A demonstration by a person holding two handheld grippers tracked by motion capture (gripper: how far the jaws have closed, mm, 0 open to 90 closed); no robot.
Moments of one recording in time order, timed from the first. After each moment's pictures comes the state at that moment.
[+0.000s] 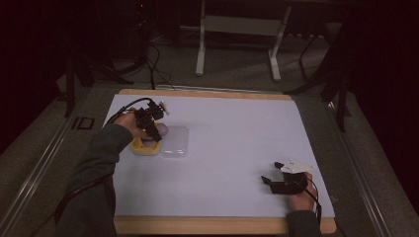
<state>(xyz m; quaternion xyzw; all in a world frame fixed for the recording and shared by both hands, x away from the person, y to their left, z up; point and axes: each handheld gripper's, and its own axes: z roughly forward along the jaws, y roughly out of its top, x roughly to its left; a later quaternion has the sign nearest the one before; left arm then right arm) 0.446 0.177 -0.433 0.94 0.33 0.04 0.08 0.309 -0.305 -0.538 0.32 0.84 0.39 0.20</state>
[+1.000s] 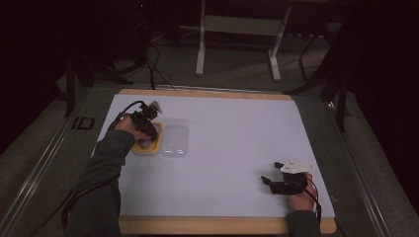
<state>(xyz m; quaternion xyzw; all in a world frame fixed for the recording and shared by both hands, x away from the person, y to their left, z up) 0.462 0.196 -0.469 0.88 0.46 0.04 0.07 0.309 -0.305 -0.538 0.32 0.84 0.38 0.20</state>
